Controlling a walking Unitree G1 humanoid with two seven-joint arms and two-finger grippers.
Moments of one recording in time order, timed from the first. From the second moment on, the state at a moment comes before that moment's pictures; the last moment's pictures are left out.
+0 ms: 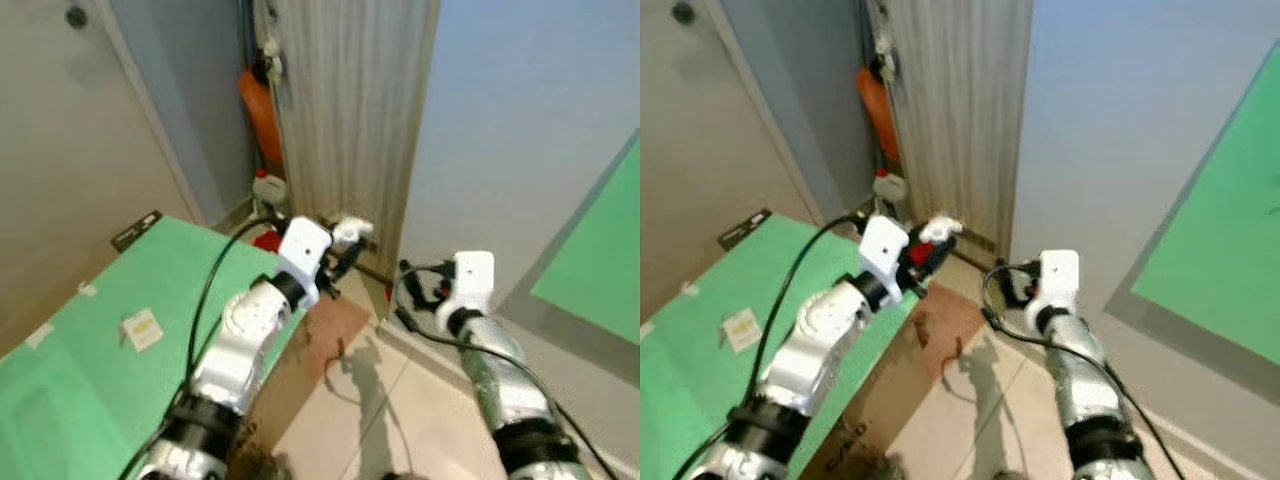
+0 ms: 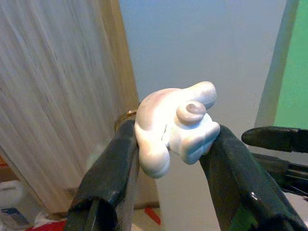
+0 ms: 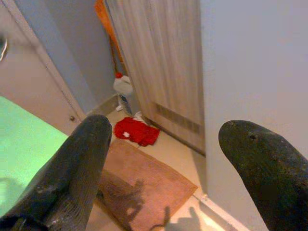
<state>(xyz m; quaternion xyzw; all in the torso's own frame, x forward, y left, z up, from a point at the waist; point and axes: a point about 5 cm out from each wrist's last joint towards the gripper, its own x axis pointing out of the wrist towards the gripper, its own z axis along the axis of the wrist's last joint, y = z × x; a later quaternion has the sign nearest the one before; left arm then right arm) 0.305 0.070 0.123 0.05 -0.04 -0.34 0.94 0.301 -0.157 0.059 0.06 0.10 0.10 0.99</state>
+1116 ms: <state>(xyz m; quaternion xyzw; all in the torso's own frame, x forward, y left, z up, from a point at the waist) 0.338 0.063 0.178 -0.33 0.02 -0.32 0.89 0.301 -0.153 0.067 0.06 0.08 0.13 0.99</state>
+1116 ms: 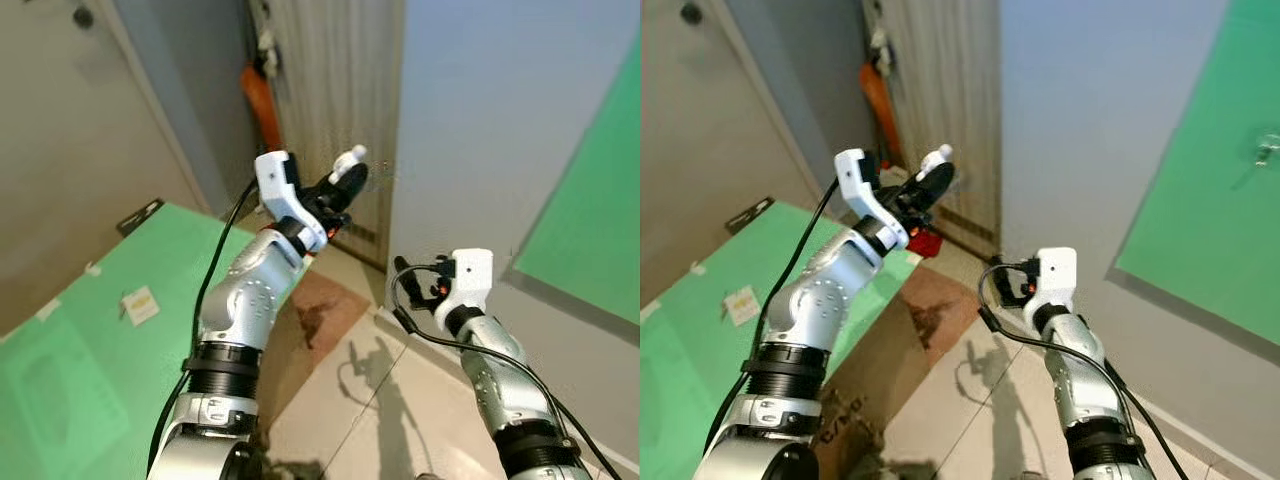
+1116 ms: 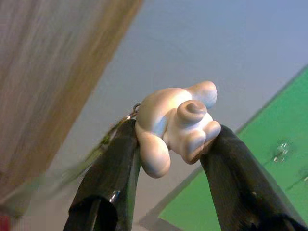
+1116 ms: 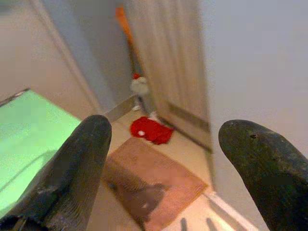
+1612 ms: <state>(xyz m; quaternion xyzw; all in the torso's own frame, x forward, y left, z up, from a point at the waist) 0.334 0.064 0.189 -0.39 0.04 -0.33 0.86 0.313 -0.126 0.092 0.08 0.05 0.17 0.98</state>
